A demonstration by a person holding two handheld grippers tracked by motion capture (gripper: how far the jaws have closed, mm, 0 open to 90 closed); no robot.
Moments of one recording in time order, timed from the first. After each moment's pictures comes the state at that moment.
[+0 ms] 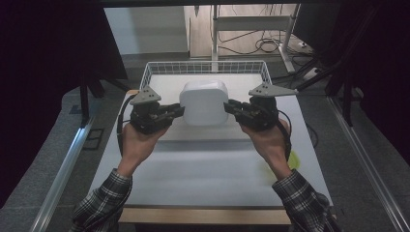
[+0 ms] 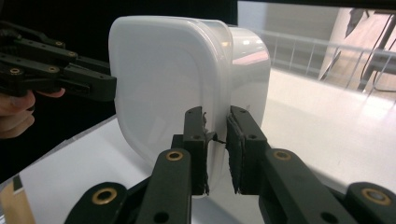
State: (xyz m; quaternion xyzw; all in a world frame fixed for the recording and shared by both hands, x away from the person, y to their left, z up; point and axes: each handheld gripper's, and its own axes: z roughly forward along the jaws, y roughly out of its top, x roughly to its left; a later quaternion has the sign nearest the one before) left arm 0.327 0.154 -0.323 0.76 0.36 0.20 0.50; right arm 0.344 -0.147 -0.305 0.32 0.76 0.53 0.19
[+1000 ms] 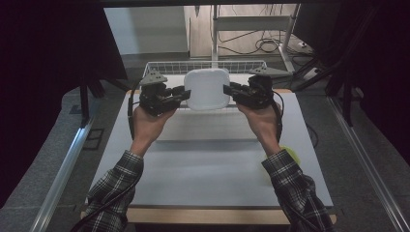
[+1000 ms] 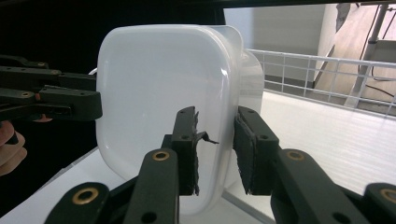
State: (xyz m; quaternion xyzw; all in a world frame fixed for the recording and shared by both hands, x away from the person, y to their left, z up) left arm 0.378 0.146 -0.323 0.74 0.37 0.21 0.53; right arm 0.408 -0.144 -0.309 0.36 0.73 0.55 0.17
